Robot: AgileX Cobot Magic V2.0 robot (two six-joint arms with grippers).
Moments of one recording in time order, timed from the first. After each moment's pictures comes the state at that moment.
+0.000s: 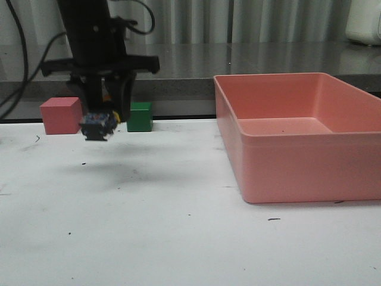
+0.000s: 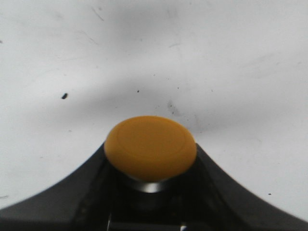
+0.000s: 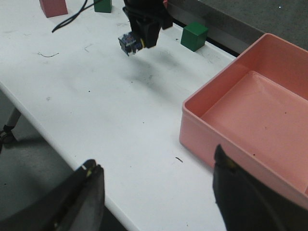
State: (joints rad) left arm -0.41 2.04 -1.83 -0.03 1.22 -0.23; right arm 0.73 0.43 -0.68 -0.03 0.77 -0.04
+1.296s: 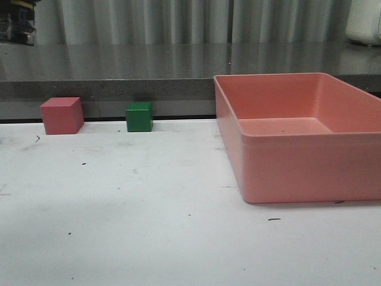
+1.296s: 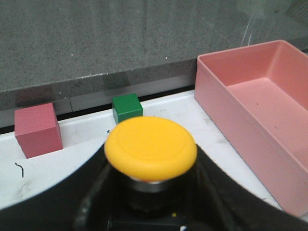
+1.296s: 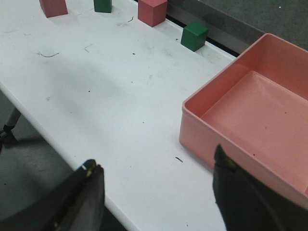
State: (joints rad) left arm -0.41 1.08 -0.71 0.12 0.02 -0.17; right arm 0.73 0.43 -0.68 -0.03 0.77 -0.04
